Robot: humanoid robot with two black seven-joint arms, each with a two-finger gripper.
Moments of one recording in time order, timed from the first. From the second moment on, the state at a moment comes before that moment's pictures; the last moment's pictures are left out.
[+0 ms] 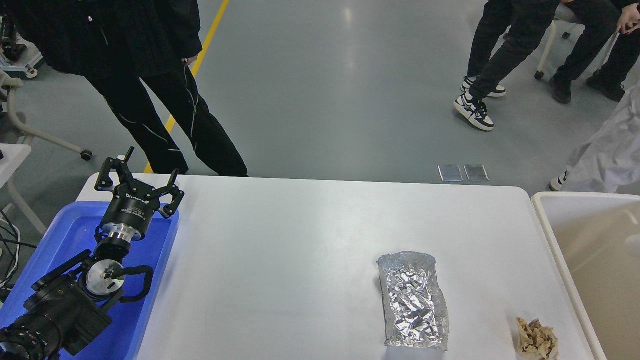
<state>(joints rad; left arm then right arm) -0.58 0.33 -0.75 -0.45 -0.16 -0.64 -0.52 0.69 -0.50 -0.13 -0.02 -0.34 0.05 0.07</state>
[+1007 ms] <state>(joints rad) -0.58 0.33 -0.75 -0.45 -0.16 -0.64 -0.52 0.68 -0.46 -0.12 -0.01 -0.34 -0.02 0.07</state>
